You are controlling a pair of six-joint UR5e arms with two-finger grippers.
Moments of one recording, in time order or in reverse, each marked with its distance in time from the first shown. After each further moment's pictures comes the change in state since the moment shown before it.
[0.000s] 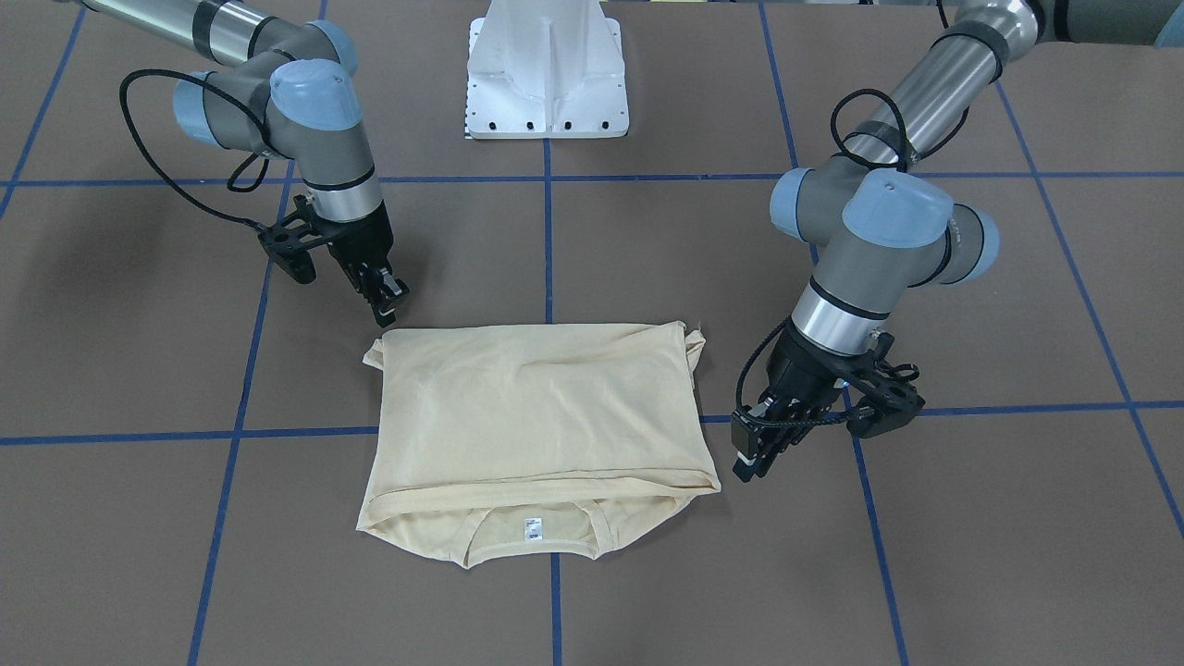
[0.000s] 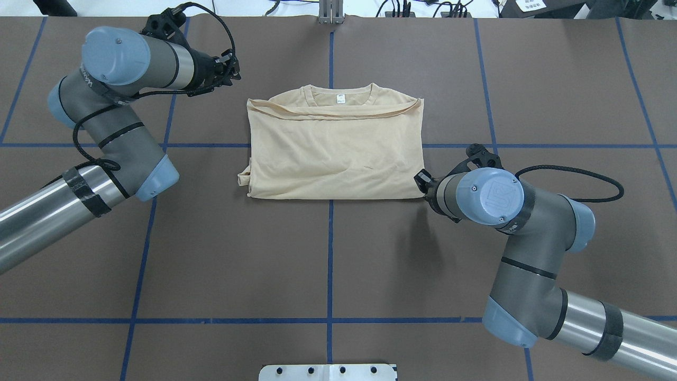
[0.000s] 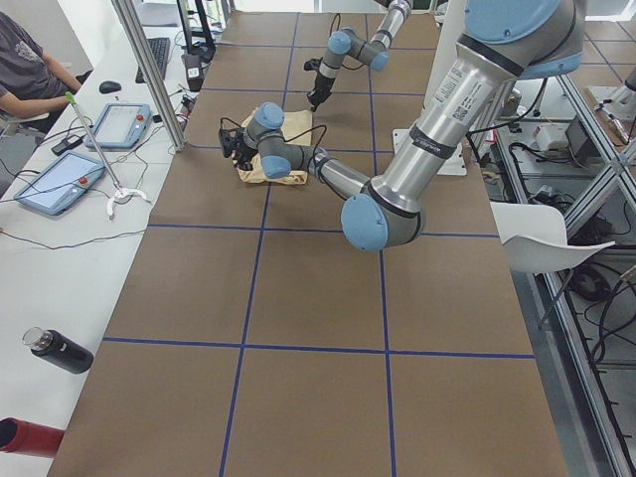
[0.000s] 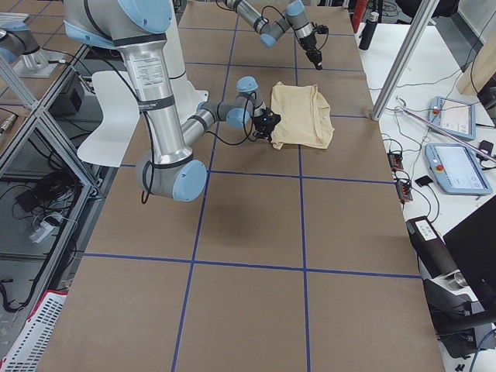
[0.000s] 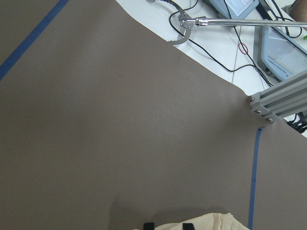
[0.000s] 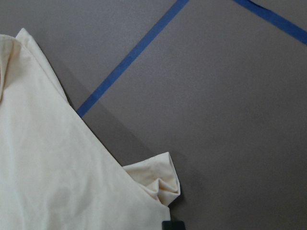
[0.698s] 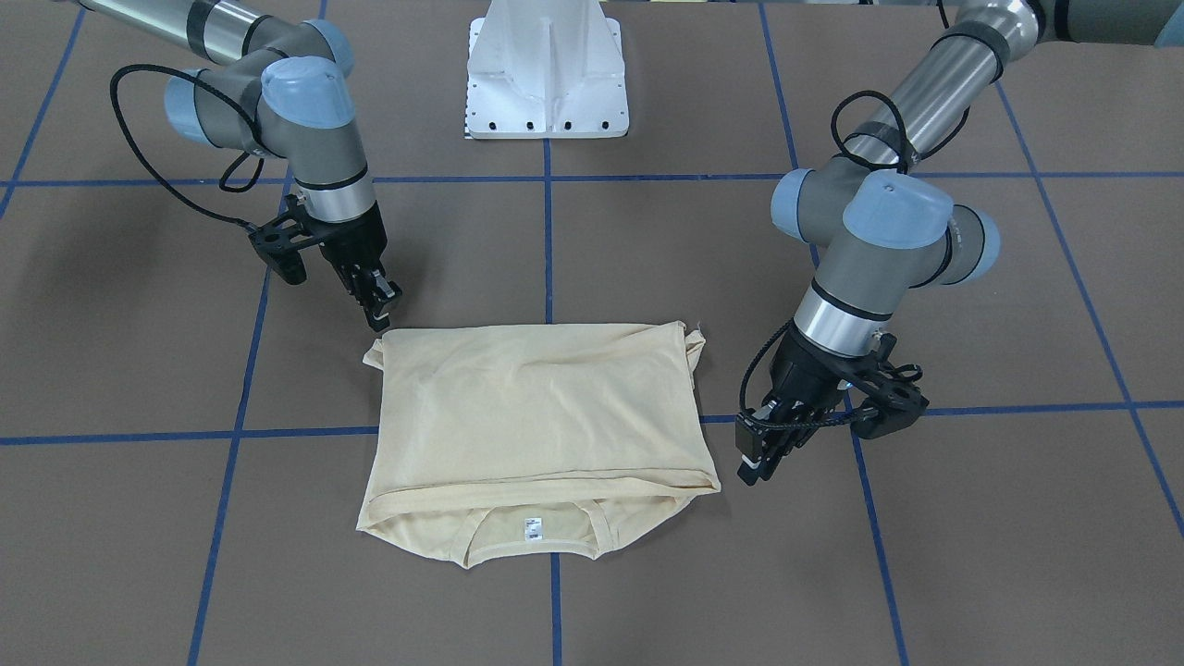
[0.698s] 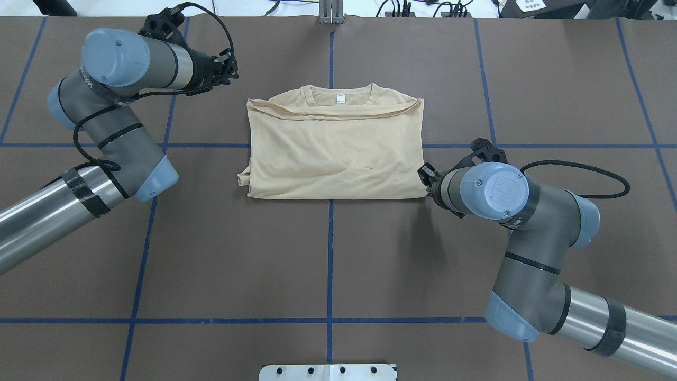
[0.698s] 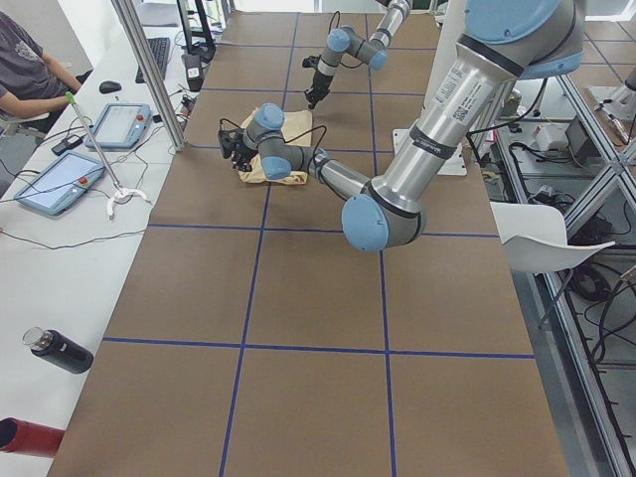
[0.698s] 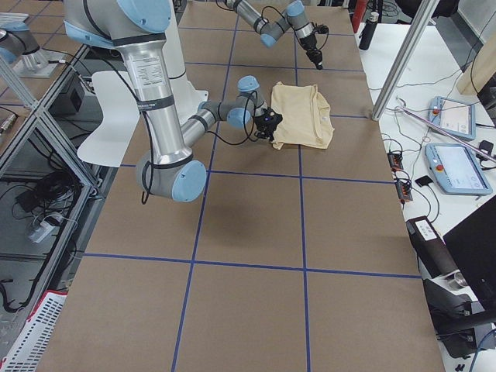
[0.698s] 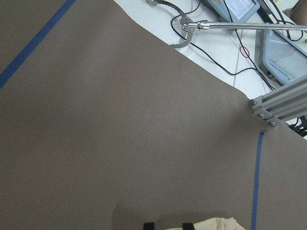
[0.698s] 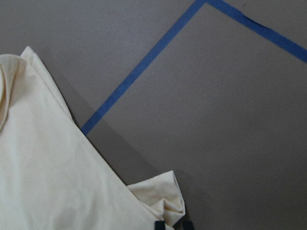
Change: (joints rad) left arm 0.001 0.004 0.002 0.000 0.020 0.000; right arm 0.022 0.002 -0.013 -0.003 -0.007 0.000
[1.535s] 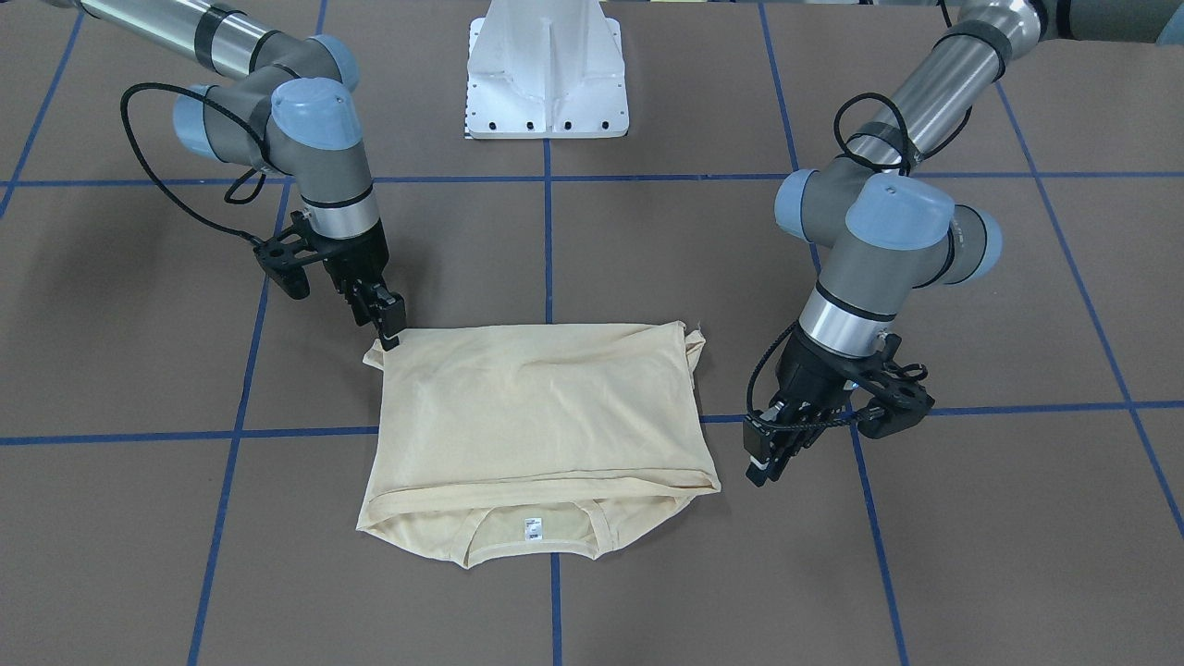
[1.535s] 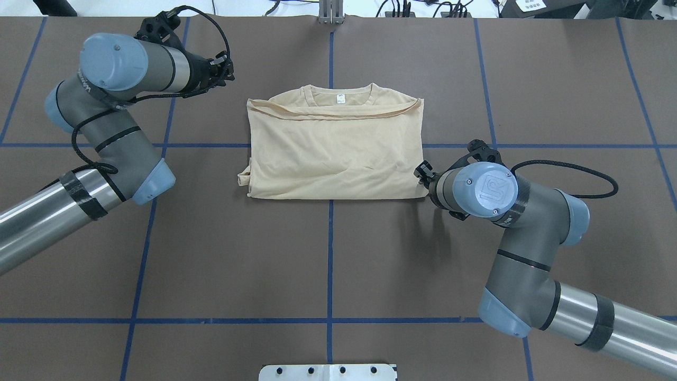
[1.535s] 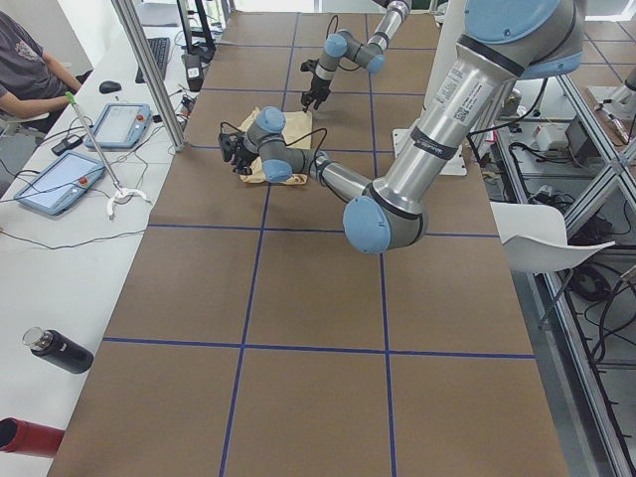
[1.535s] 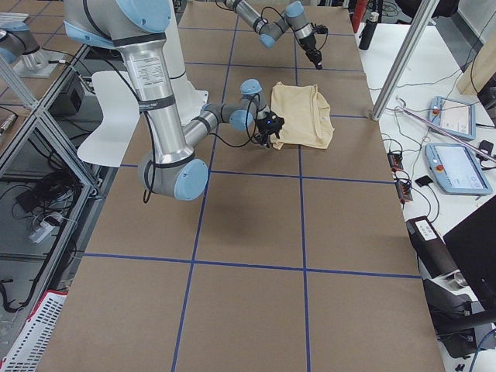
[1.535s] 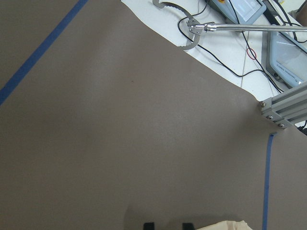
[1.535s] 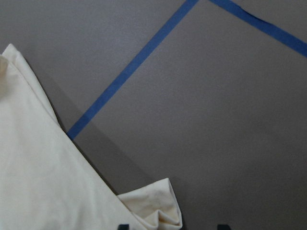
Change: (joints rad) left arm 0.002 0.013 -0.001 0.000 0.019 0.000; right arm -0.007 0.019 -0.044 0.001 0.000 0.006
